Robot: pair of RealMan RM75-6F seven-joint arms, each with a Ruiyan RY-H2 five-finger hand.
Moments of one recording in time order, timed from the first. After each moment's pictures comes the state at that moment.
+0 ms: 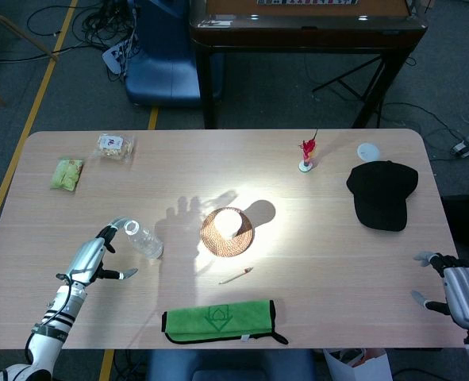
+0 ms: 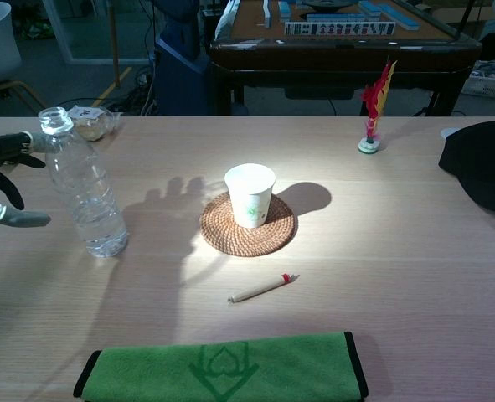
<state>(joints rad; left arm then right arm) -0.39 -1.35 -0.17 -1.67 1.22 1.06 -0.13 0.03 -1.00 0.01 -1.75 -1.51 1.47 -0.02</state>
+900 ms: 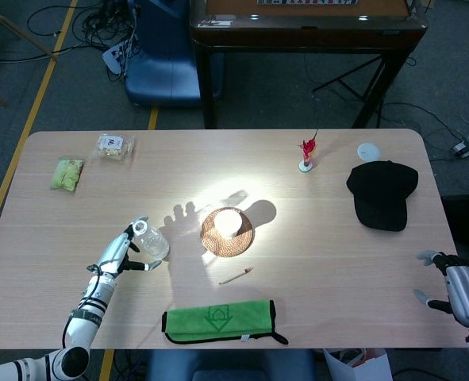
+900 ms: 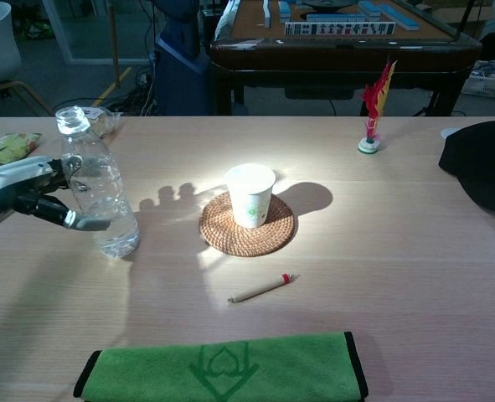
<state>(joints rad) -0.49 -1.54 -0.24 -1.60 0.93 1.00 -0.04 0.03 -1.00 0.02 -1.74 -1.48 1.46 -0.01</state>
